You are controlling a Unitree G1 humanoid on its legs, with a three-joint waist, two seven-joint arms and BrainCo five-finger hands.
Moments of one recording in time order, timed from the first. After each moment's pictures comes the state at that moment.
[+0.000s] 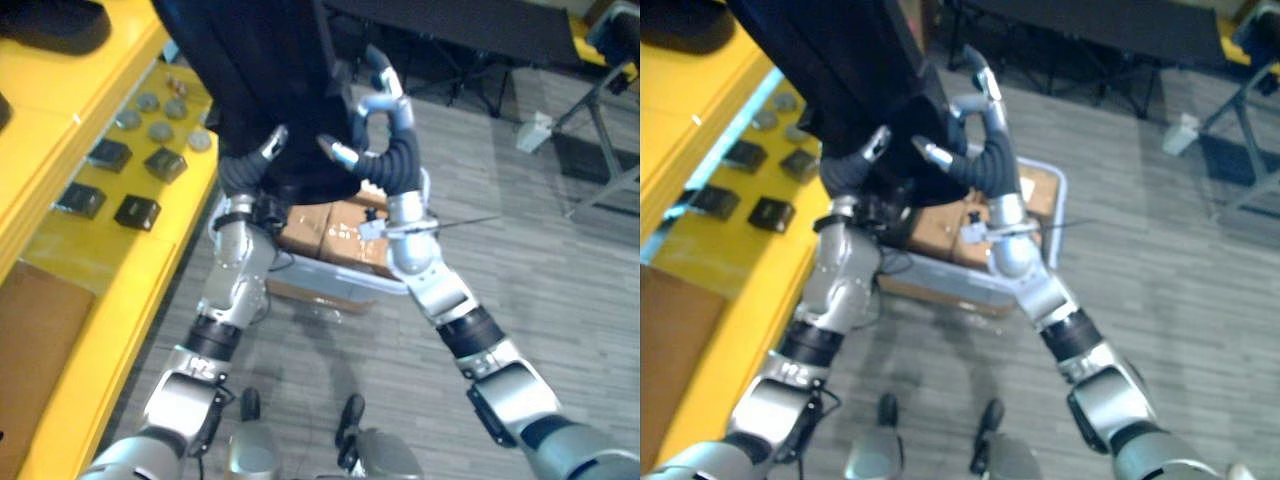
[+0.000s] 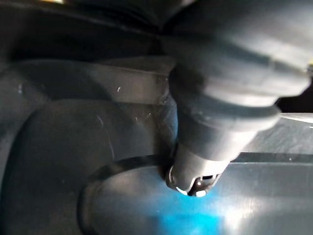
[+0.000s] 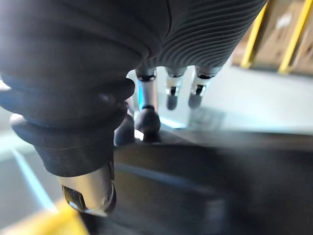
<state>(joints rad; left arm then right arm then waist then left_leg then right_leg) -0.68 0.18 -0.17 0.14 -0.48 -0.16 0.43 -0.76 -0.25 0.35 0.10 0.09 -0.43 -0.30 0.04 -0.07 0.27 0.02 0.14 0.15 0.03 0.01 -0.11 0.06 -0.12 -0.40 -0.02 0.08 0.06</state>
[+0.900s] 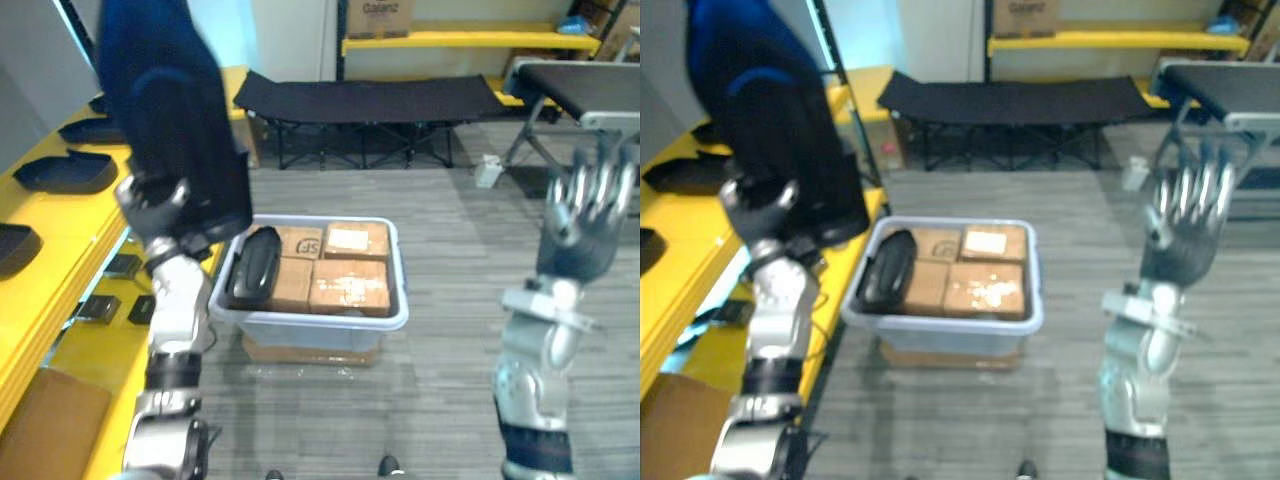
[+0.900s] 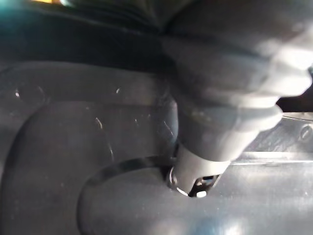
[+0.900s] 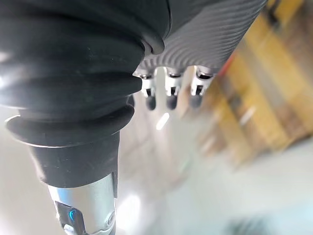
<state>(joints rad) -0.20 0.14 0.23 -0.03 -0.20 -0.19 0.53 0.12 -0.06 -0.23 -0.08 0.58 -0.36 -0.14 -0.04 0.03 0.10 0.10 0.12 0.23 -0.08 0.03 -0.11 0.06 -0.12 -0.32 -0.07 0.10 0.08</state>
